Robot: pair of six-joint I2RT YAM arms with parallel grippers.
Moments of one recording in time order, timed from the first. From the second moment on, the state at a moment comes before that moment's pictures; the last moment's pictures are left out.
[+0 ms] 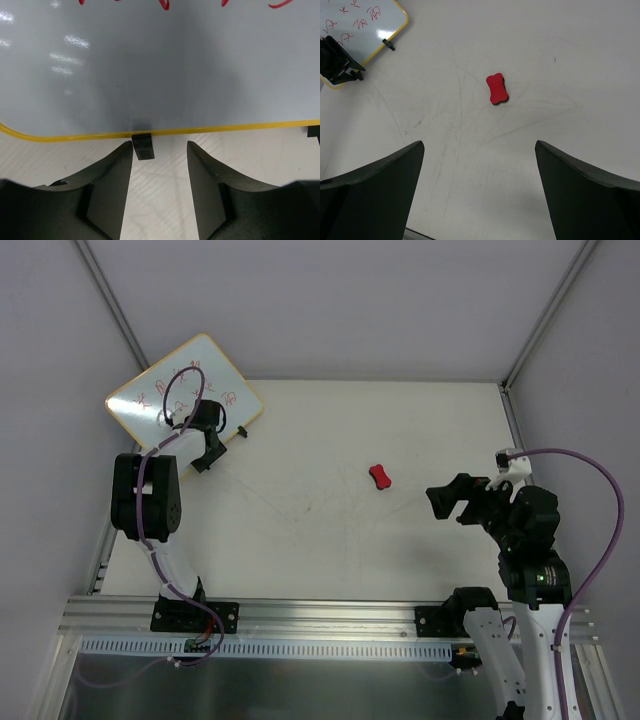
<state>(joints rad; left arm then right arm) -0.05 1.85 1.21 -0.43 -0.42 -0.78 0.06 0.49 0.82 -0.67 -0.30 0.26</state>
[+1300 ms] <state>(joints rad) -0.20 1.82 1.13 -0.42 -0.40 -0.98 0.06 0.47 0.80 -0.68 -0.30 0.24</state>
